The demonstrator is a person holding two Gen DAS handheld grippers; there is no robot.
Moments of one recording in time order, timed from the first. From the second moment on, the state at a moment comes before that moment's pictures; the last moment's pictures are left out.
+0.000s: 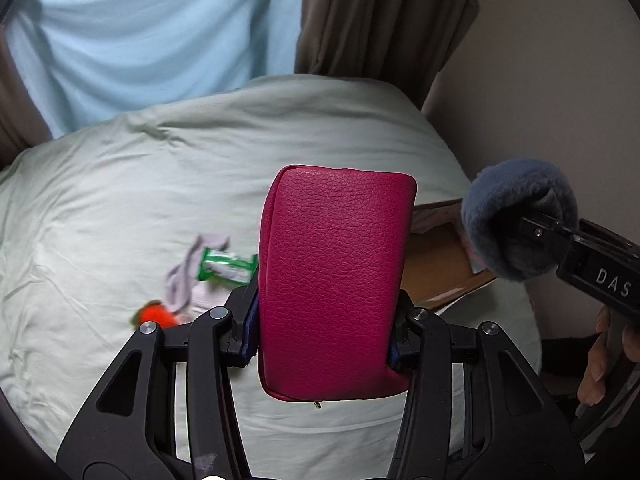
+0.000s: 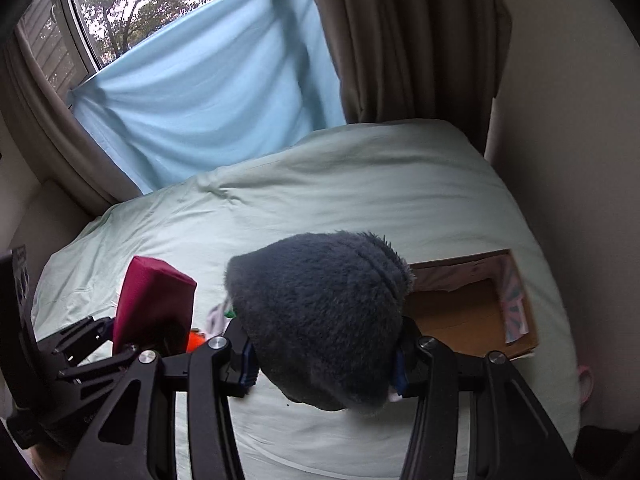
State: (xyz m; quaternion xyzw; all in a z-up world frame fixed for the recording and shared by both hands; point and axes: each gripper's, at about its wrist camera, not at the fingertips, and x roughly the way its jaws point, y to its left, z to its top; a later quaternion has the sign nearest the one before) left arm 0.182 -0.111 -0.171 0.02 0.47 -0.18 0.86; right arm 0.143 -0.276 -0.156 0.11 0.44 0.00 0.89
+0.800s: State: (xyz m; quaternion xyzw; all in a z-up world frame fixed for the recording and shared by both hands) left arm 0.264 -0.288 -0.357 0.04 0.63 -0.16 0.76; right arm 0.220 -0.455 -0.310 0.12 0.59 -0.01 0.80
